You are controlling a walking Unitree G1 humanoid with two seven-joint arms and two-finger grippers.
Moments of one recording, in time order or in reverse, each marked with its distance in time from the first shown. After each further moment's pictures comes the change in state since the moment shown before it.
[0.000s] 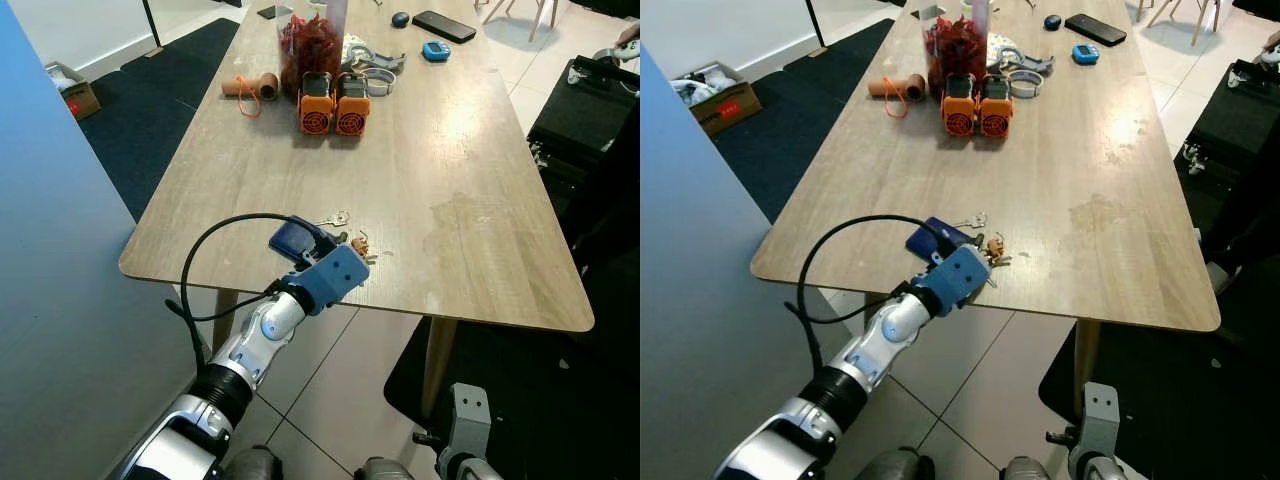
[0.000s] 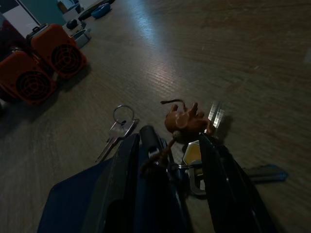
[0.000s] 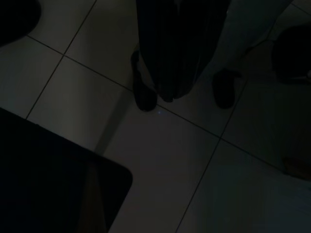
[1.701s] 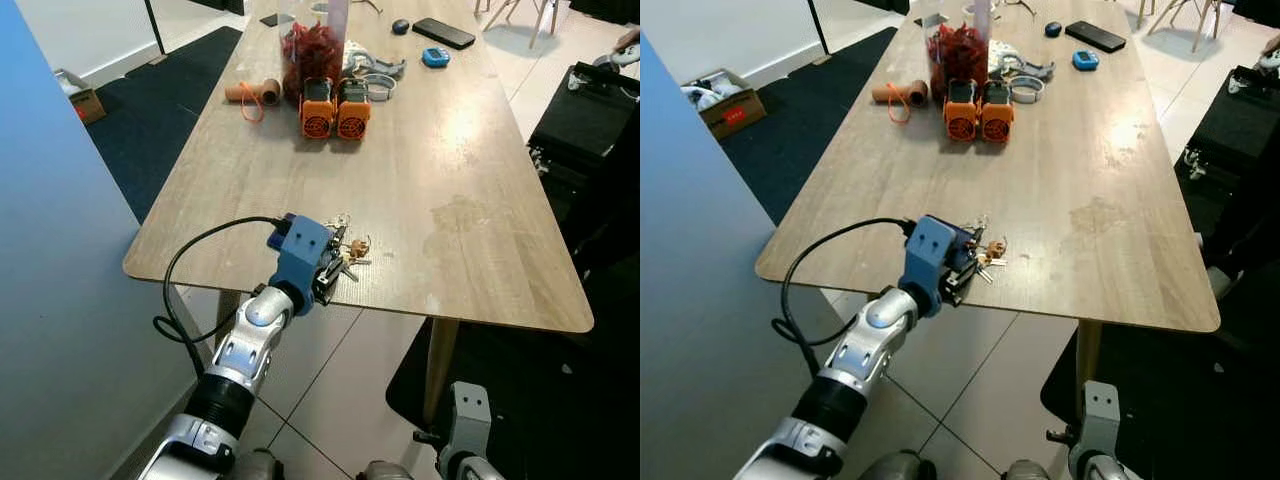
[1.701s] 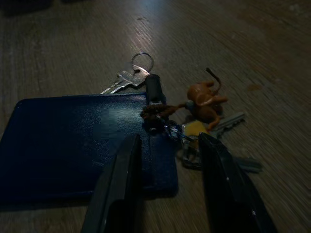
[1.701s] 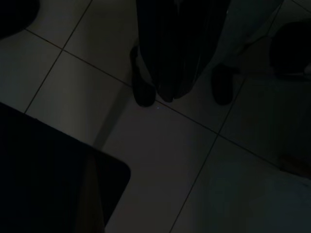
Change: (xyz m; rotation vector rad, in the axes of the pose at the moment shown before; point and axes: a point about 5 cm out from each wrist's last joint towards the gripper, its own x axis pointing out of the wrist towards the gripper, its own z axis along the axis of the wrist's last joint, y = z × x) left arm -0.005 0.000 0.005 -0.506 0.189 -0.011; right arm 0.000 0.000 0.002 -0.003 -0.004 -0.001
